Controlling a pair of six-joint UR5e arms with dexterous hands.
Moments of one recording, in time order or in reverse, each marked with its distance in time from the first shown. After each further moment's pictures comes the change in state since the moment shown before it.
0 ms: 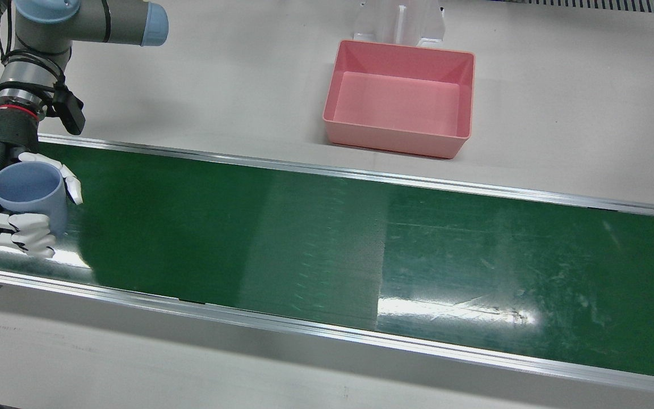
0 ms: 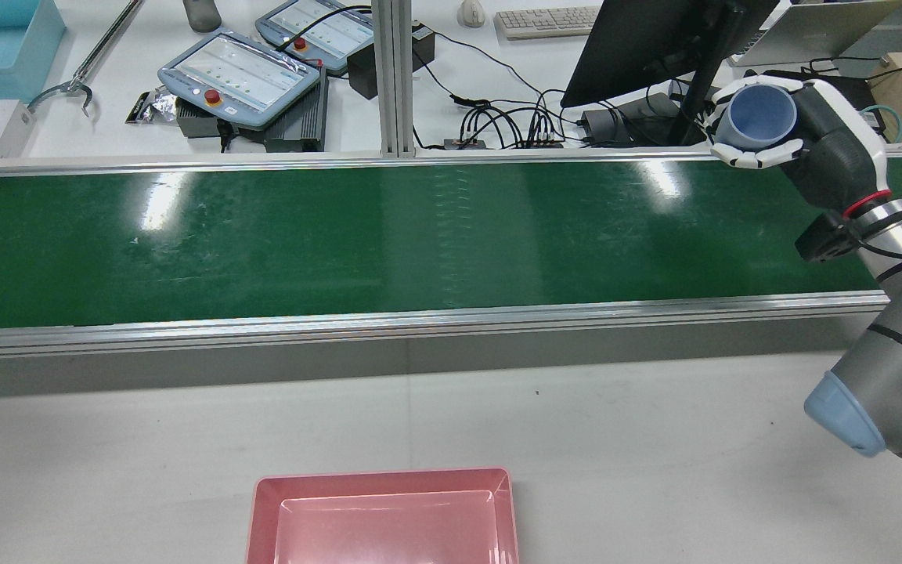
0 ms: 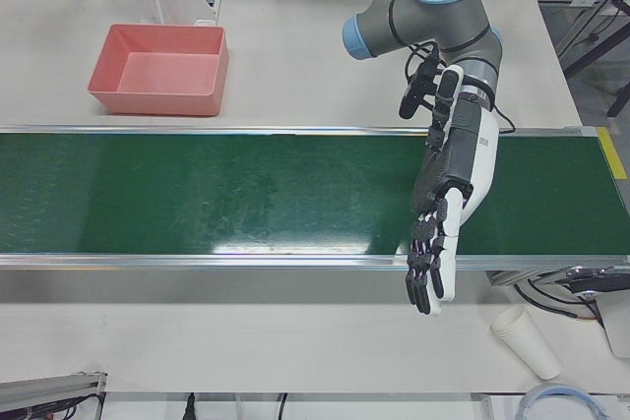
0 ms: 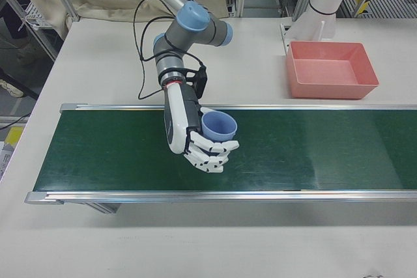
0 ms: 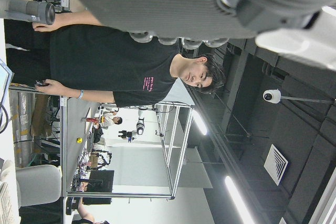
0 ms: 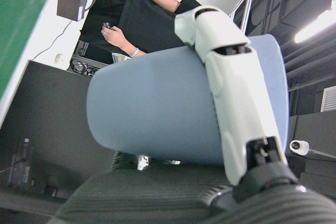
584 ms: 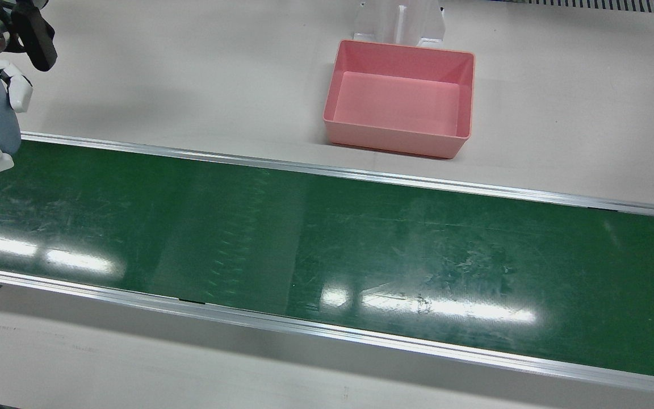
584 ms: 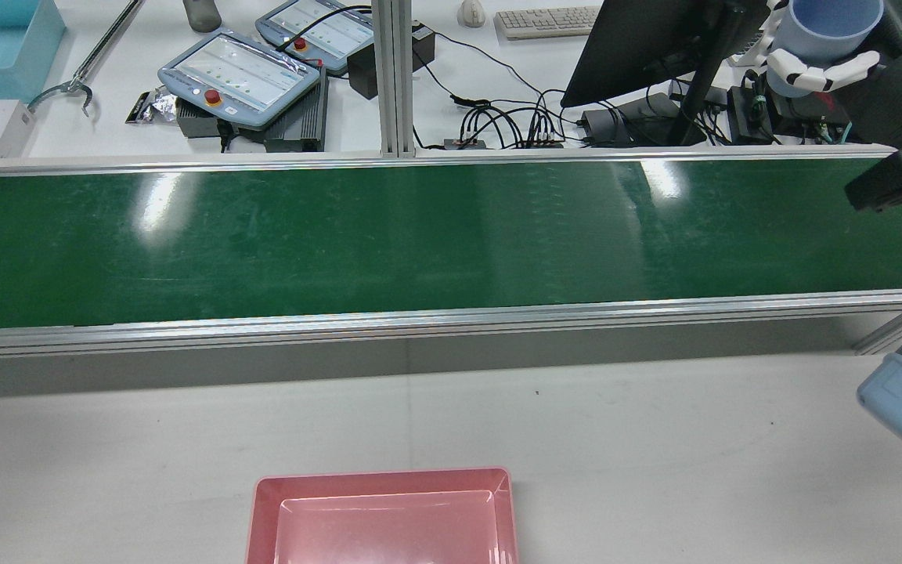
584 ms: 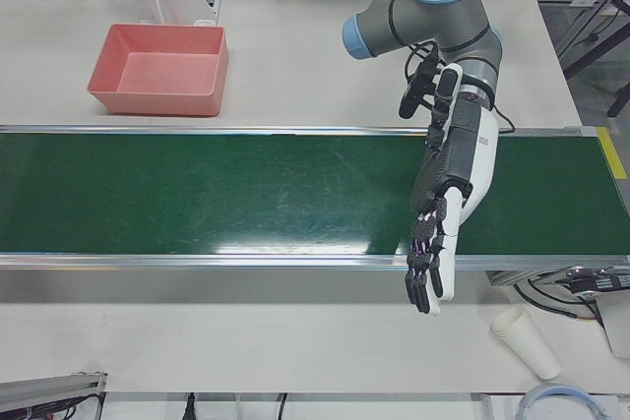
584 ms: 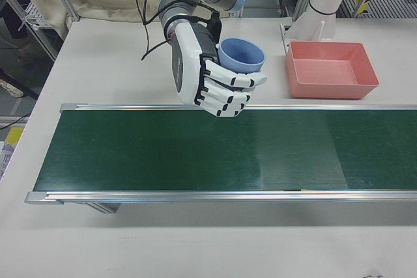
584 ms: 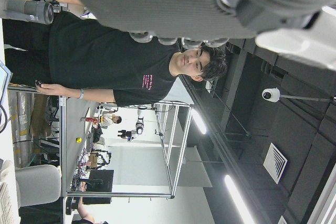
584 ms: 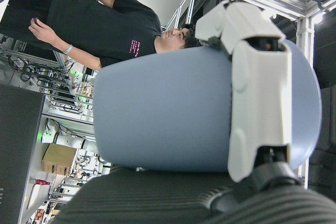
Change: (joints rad) left arm 0.000 0.000 -0.001 -0.003 0.000 0.006; right arm 0.082 0.019 0.252 -0.126 0.004 -0.006
